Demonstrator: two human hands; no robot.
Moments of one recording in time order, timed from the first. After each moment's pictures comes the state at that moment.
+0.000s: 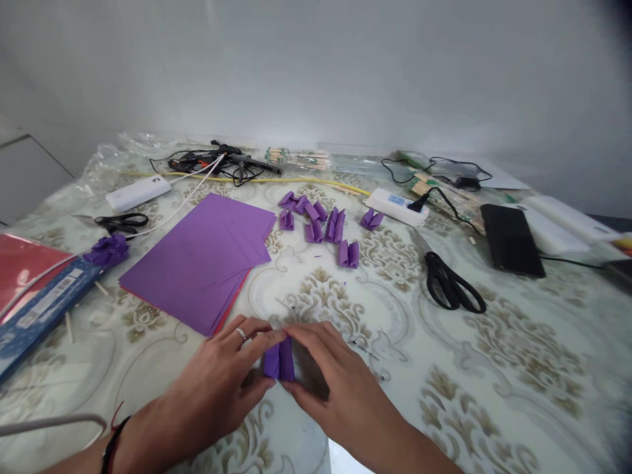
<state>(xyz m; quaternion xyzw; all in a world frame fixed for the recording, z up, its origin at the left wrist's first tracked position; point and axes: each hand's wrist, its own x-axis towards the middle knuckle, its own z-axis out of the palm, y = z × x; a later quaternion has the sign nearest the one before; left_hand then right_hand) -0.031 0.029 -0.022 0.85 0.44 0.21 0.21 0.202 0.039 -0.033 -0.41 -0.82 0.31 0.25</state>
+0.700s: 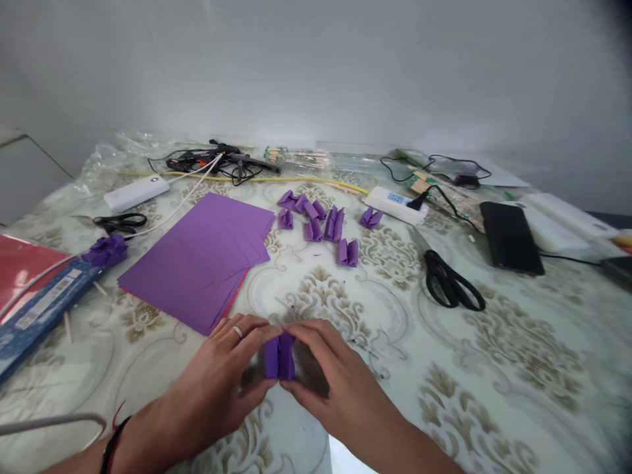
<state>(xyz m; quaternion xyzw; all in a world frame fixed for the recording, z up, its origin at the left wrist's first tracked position) -0.029 0.030 -0.020 0.83 0.45 0.24 0.22 0.203 0.039 -0.035 -0.42 -0.81 0.33 0.25</state>
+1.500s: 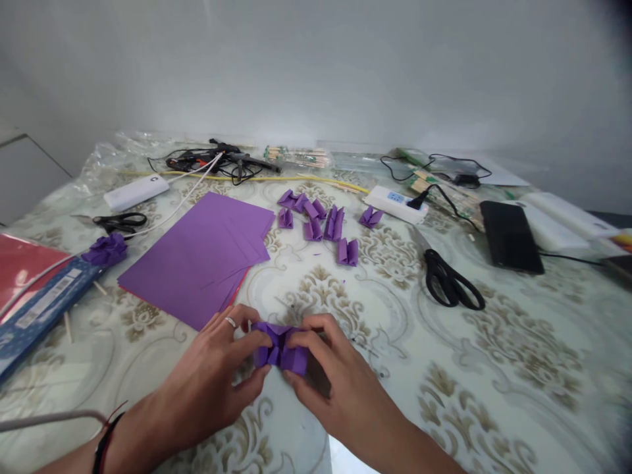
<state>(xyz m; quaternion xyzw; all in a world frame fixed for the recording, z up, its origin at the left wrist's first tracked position) -0.031 0.035 -0.005 0.83 0.47 0.23 0.20 0.202 0.037 -0.028 -0.44 -0.80 0.31 0.27</state>
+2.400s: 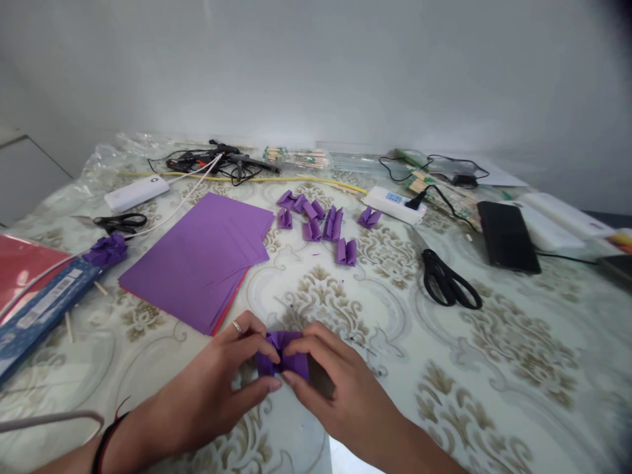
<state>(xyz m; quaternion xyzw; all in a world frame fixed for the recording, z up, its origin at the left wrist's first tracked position) -0.028 0.032 0.004 0.78 0.46 0.24 0.36 0.203 0.036 -0.026 -0.40 -0.78 0.36 0.31</state>
